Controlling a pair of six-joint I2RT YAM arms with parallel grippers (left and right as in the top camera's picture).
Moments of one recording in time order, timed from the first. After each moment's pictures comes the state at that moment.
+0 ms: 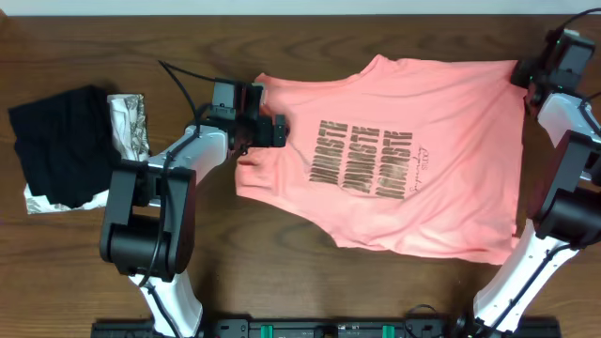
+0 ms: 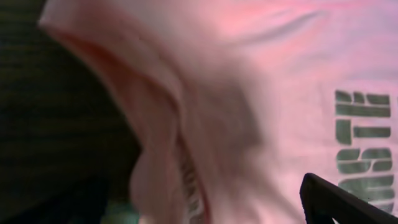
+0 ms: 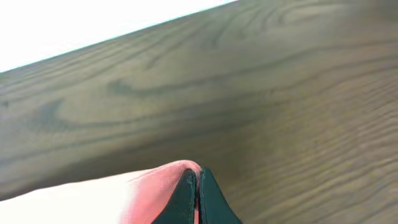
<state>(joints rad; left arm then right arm) -0.19 1.96 1.13 -0.19 0.31 -0.17 -0.36 2.22 1.57 0.01 -0.01 0.09</state>
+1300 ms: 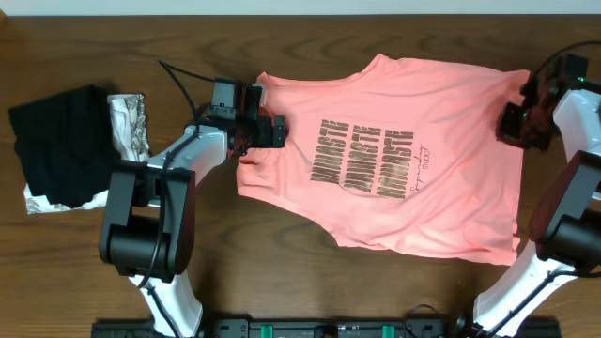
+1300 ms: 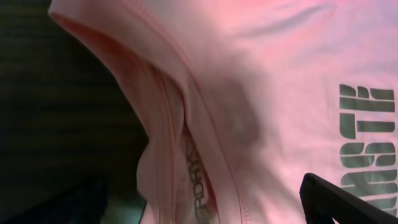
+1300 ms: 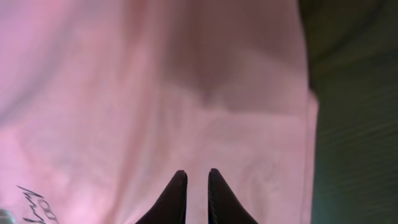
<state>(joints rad) -0.19 1.95 1.13 -0.22 0.30 -0.17 -0.36 2.05 1.55 -0.92 -0.11 0.07</state>
